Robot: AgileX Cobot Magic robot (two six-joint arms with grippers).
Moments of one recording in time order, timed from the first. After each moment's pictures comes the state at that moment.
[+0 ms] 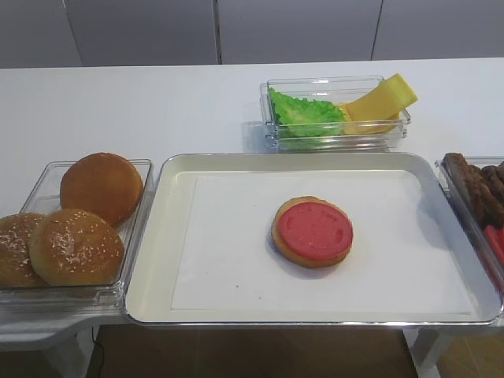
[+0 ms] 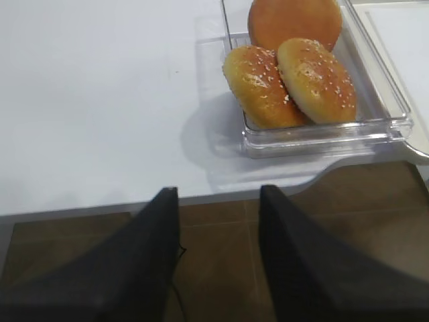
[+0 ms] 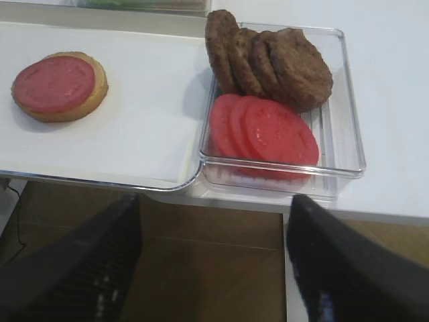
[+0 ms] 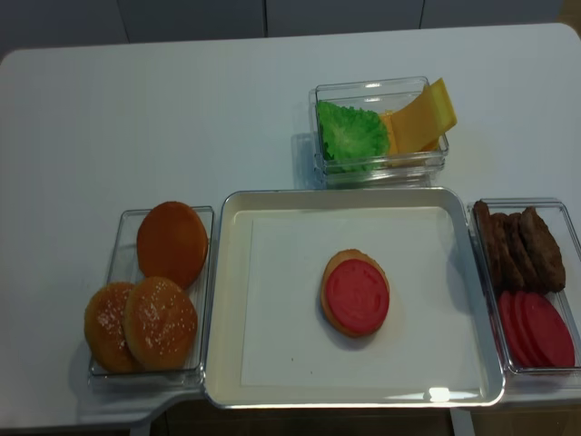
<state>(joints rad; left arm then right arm) -0.03 -0.02 -0.49 0.02 1.19 -0.08 0.04 -0.02 -0.48 0.17 1.15 -0.10</state>
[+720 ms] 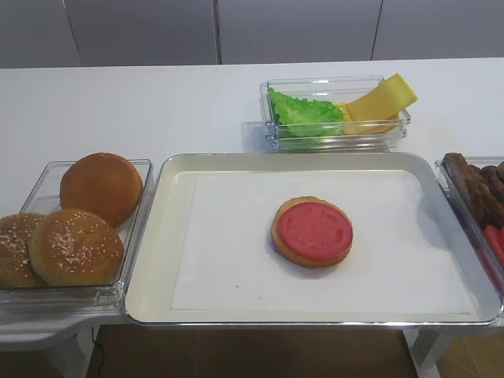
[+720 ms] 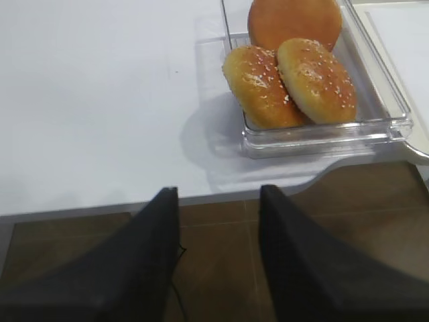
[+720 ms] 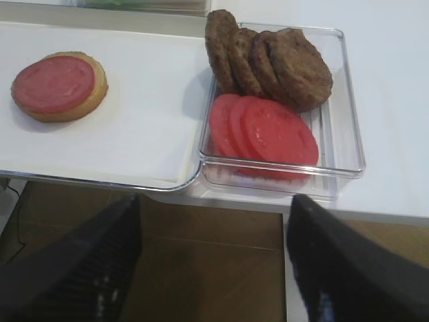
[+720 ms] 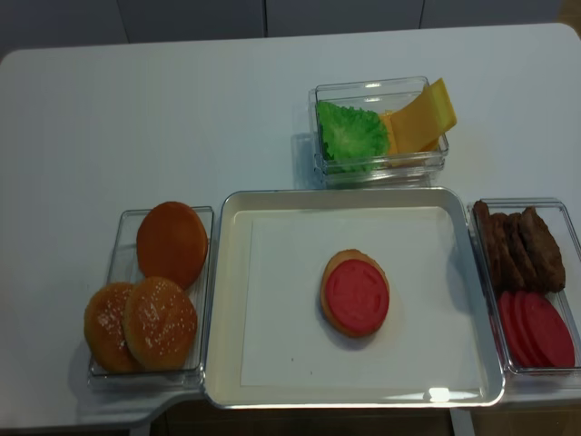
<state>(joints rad) -0.03 -0.02 -0.49 0.02 1.19 -0.08 0.04 -0.02 -0.48 0.17 1.15 -0.10</state>
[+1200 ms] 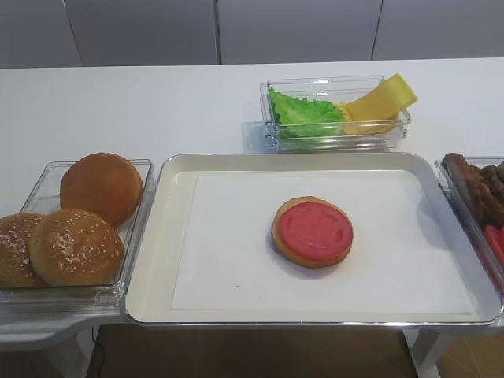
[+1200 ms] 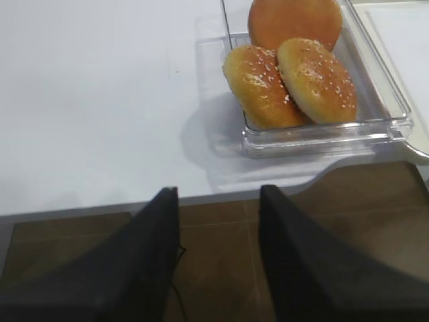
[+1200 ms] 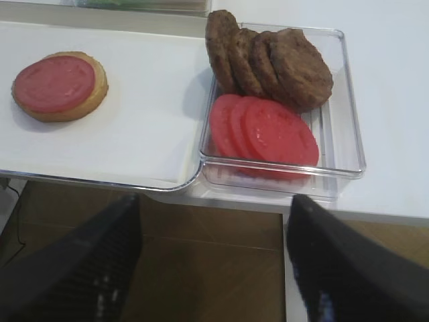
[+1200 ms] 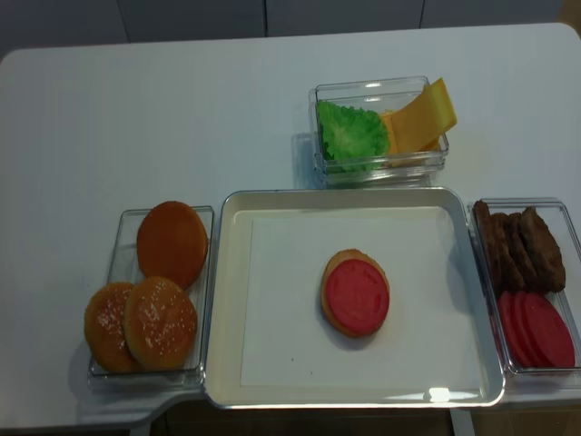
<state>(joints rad) -0.03 -0.02 -0.49 0.02 1.19 -0.08 0.04 -0.02 -0.48 0.17 1.15 -0.11</state>
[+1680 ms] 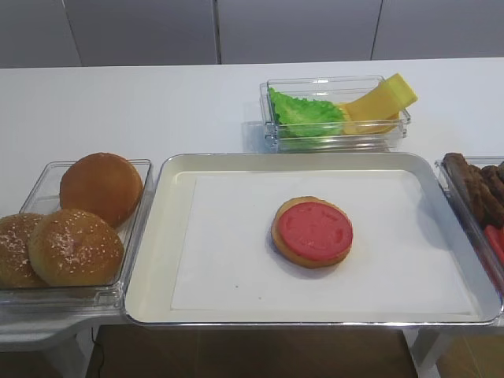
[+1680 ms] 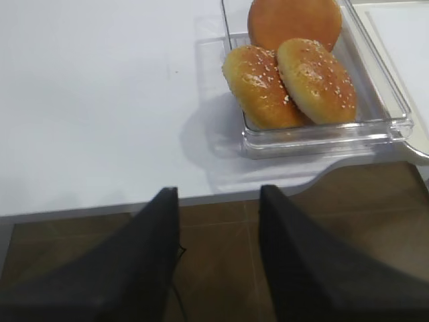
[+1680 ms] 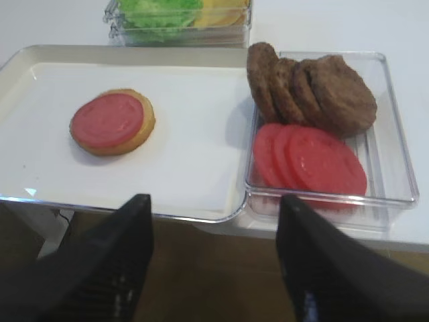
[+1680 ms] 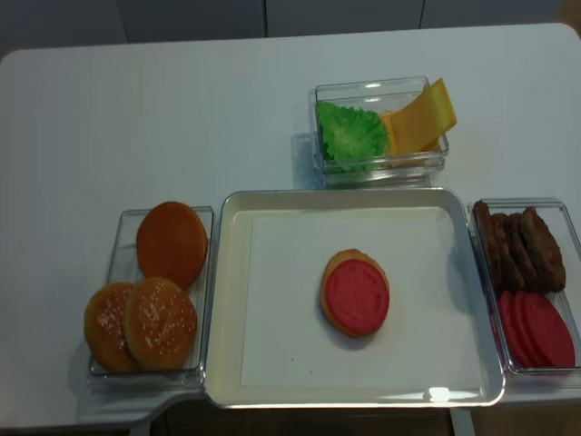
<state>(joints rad) -0.03 -0.02 -0.49 0.02 1.19 -0.08 0.04 -0.02 -0.48 0.28 1.09 -0.09</state>
